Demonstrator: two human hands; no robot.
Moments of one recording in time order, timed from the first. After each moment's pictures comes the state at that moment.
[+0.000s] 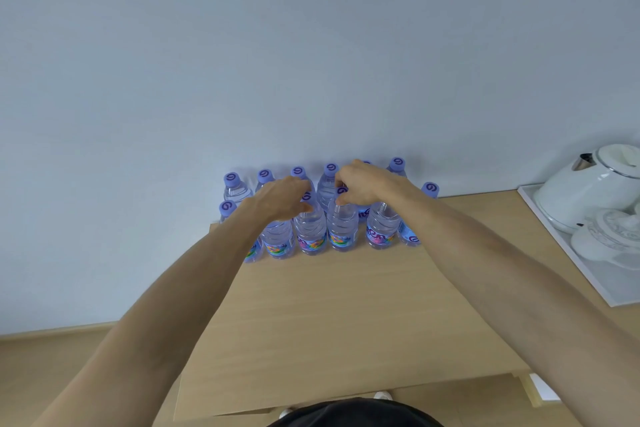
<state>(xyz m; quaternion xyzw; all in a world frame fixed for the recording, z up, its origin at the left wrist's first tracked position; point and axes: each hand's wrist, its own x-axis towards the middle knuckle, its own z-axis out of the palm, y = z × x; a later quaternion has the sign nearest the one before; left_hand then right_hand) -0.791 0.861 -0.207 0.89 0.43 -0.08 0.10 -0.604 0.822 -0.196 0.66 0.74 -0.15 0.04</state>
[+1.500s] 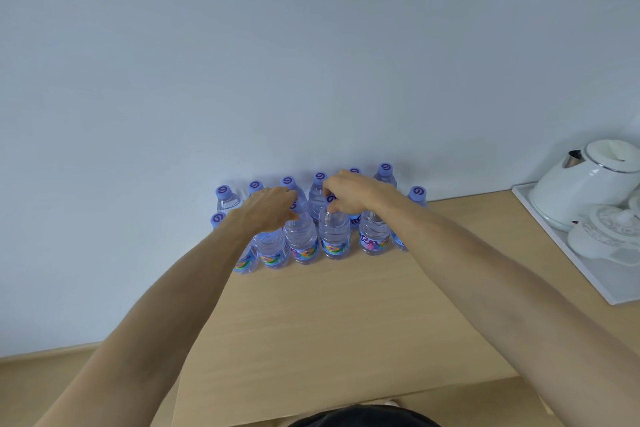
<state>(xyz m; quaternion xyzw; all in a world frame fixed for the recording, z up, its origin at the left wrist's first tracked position) -0.790 0.859 -0.207 0.90 0.42 -0.10 0.02 -0.598 0.817 -0.198 0.63 0.76 -0.15 0.03</state>
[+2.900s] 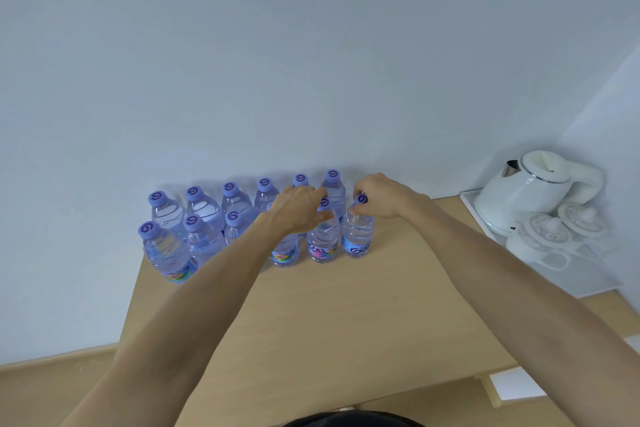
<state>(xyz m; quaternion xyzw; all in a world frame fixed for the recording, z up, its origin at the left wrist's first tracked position) -0.646 0.827 -0.229 0.92 0.38 0.00 0.08 -0.449 0.771 -0.217 0.72 0.67 -0.18 -0.01</state>
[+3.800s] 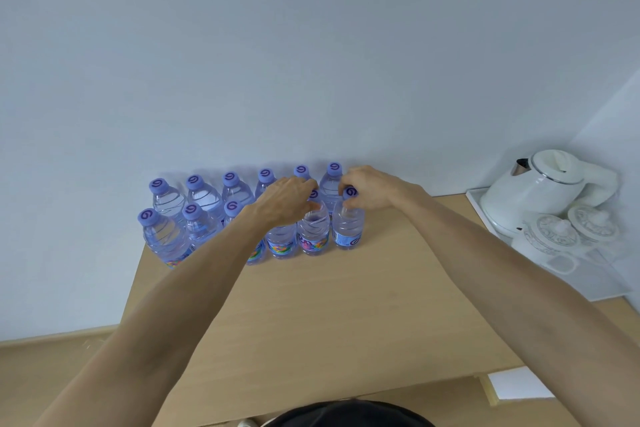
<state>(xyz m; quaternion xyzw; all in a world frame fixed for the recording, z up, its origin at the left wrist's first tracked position) -0.659 0.840 -0.234 0.92 0.38 0.01 0.07 -0.454 0.788 -0.219 0.64 0.75 -0.17 -0.01</state>
